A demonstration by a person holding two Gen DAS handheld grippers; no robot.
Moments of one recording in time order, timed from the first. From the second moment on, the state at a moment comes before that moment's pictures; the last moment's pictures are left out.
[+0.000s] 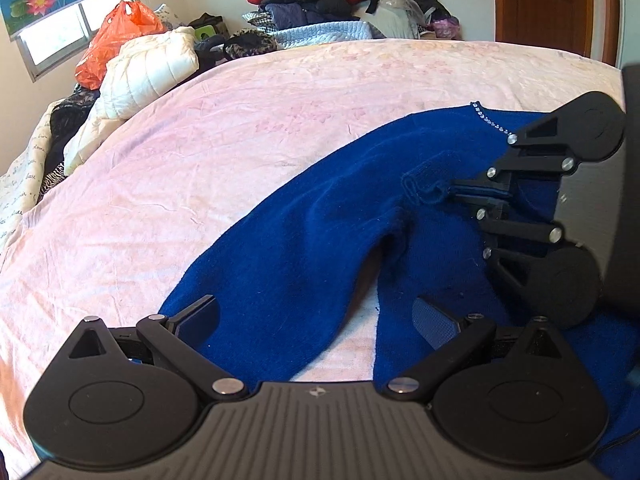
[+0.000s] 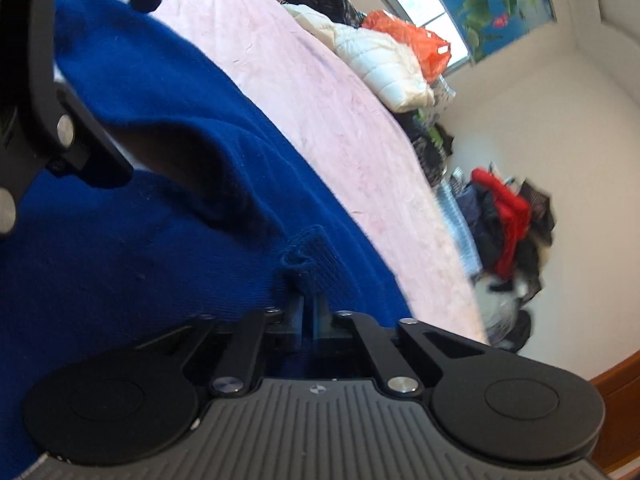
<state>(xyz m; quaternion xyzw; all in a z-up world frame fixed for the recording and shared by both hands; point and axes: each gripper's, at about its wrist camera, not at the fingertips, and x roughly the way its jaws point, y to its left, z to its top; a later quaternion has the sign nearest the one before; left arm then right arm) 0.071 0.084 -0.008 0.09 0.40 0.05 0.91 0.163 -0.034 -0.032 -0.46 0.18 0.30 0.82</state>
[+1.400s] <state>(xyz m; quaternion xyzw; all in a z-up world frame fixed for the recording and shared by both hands) 0.073 0.091 -0.016 0.08 0.42 0.05 0.90 0.260 -0.068 0.000 -0.15 0.32 0.17 0.92</state>
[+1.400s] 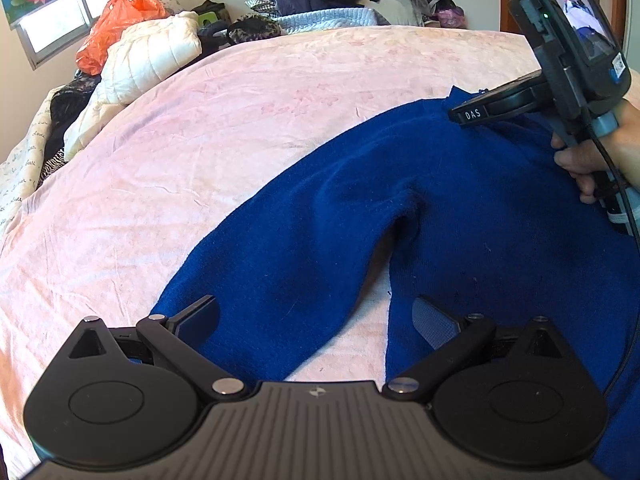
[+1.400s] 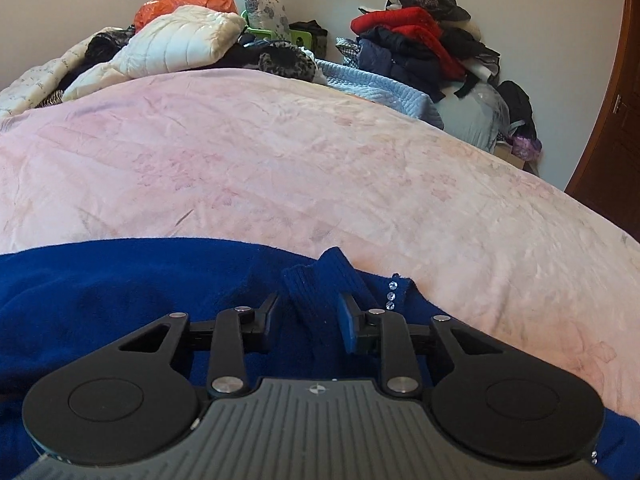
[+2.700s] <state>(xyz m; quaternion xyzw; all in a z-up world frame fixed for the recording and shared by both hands) 0.060 0.112 -0.012 0.06 0.42 0.09 0.90 0.153 -0.094 0.019 0.03 0.34 0.22 0.91</state>
